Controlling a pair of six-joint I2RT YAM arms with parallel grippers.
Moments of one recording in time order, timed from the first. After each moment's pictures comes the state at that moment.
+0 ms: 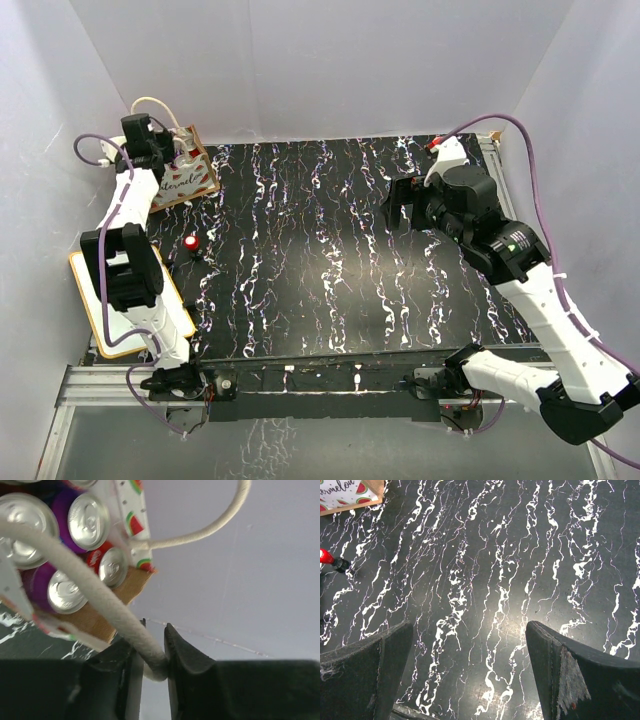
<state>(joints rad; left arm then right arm) 0.17 1.88 1.62 -0.22 -0.18 -1.45 0.52 1.03 1.34 -0.73 0.14 0.23</state>
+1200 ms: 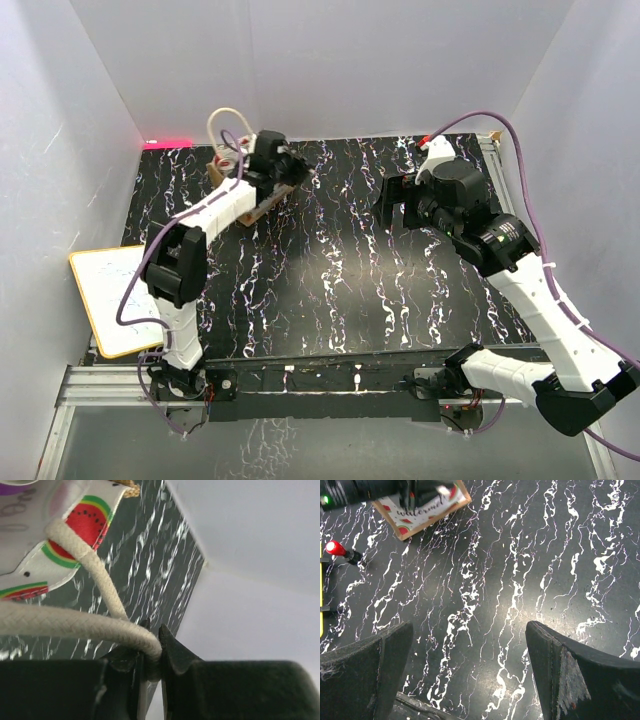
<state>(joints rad) -0.41 1.97 1.58 -0.14 0.03 -1.37 0.52 1.08 1.35 -0.73 0.07 0.27</state>
